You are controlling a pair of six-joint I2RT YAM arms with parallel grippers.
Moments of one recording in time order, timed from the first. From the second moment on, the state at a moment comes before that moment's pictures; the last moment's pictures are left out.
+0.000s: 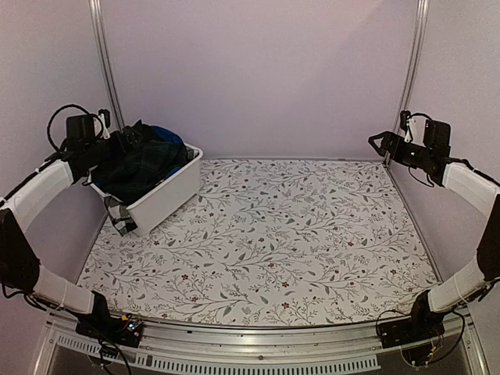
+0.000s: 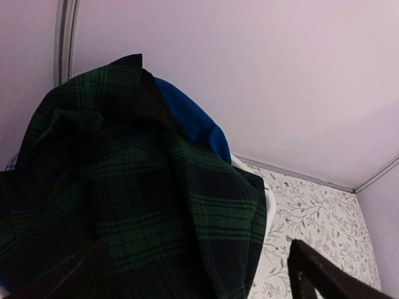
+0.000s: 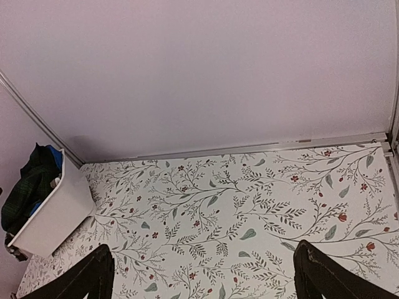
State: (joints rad) left arm 0.03 1.33 1.14 -0.17 0.20 -0.38; right arm -0.06 1.41 1.10 -0.01 -0.51 0.29
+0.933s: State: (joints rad) left arm -0.16 1.72 1.52 -0.68 -0.27 -0.29; right arm 0.01 1.48 1.03 0.10 -0.50 0.30
